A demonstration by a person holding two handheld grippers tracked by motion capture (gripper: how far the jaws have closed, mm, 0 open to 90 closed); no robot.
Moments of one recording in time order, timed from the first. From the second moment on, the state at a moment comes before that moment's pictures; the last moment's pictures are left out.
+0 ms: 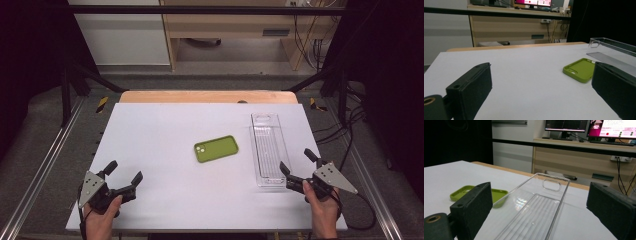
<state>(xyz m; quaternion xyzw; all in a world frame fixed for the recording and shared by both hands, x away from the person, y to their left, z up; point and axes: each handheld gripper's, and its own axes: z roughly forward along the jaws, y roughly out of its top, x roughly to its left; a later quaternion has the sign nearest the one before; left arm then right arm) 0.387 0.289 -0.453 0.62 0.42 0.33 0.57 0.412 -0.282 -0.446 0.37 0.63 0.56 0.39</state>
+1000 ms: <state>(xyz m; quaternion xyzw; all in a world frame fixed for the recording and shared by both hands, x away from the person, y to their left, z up) 0.479 0.171 -0.426 0.81 0.35 0.22 0.42 0.402 -0.279 -0.453 0.38 0.63 0.57 0.37</state>
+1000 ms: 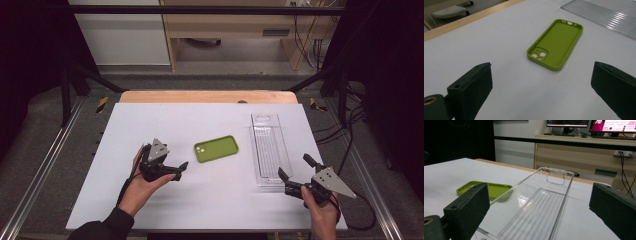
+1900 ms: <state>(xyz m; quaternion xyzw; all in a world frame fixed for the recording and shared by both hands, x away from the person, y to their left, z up) 0.528 0.110 -0.431 0.84 0.31 0.19 0.39 0.398 -0.279 -0.453 0.38 0.63 0.56 0.38</state>
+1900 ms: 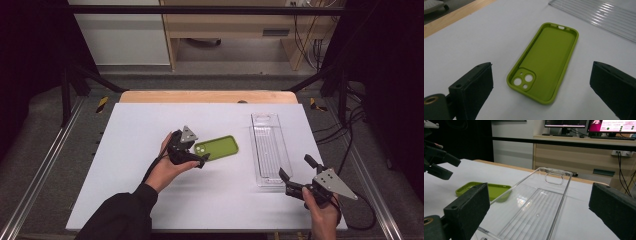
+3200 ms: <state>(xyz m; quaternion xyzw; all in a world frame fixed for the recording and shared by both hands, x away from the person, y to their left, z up) 0.548 0.099 -0.452 0.86 0.33 0.16 0.34 0.399 -0.277 -0.455 0.38 0.64 0.56 0.38</state>
